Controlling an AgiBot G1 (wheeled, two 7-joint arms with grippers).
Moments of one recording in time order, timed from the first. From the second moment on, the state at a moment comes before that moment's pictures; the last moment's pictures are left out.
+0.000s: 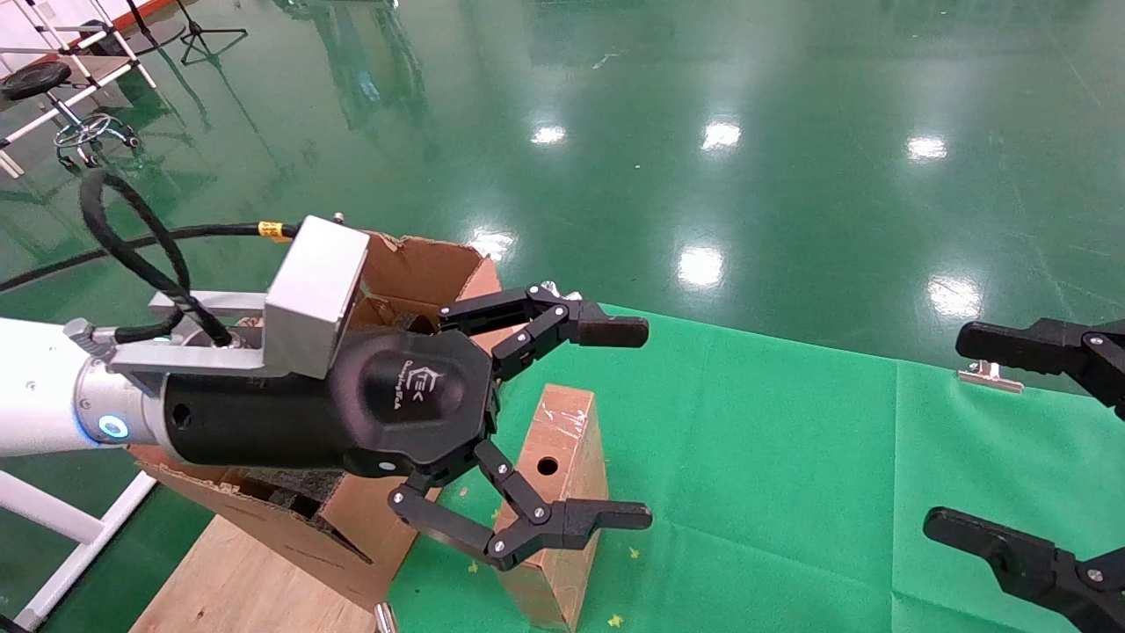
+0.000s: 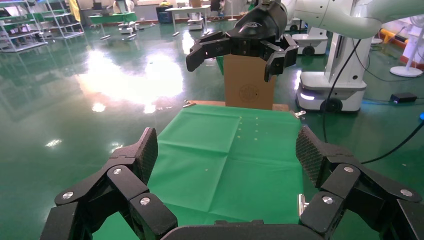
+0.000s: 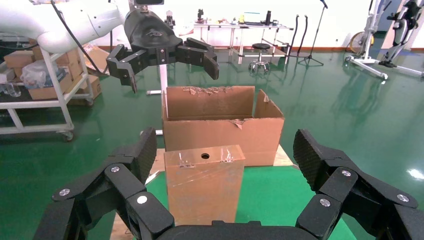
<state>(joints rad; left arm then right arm) -1.08 0.61 0.28 -1.28 0.73 1.49 -0.19 1.08 -0.57 -0.35 1.23 -0.66 -1.44 0.14</state>
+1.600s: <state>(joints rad) -1.29 0.62 0.42 -1.35 1.14 1.38 -0.39 1.08 -0.57 -0.35 1.23 -0.66 -1.44 0.14</state>
